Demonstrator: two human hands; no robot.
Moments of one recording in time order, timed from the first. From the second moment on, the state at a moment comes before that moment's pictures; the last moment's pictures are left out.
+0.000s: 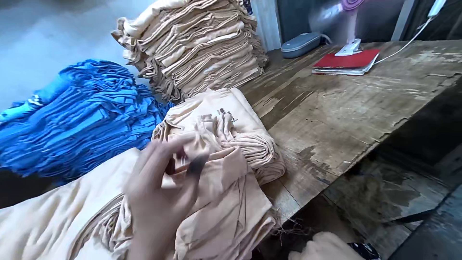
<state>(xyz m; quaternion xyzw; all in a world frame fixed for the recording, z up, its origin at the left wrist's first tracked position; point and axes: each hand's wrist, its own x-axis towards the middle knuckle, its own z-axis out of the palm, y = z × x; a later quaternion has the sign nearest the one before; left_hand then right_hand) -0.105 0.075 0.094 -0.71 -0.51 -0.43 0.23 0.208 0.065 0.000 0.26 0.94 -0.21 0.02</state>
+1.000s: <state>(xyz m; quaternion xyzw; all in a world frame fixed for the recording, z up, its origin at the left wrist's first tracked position) -0.132 0.019 0.041 -0.70 -0.51 -0.49 -0.07 0.064 0.148 0.045 0.27 0.87 -0.15 -0.38</state>
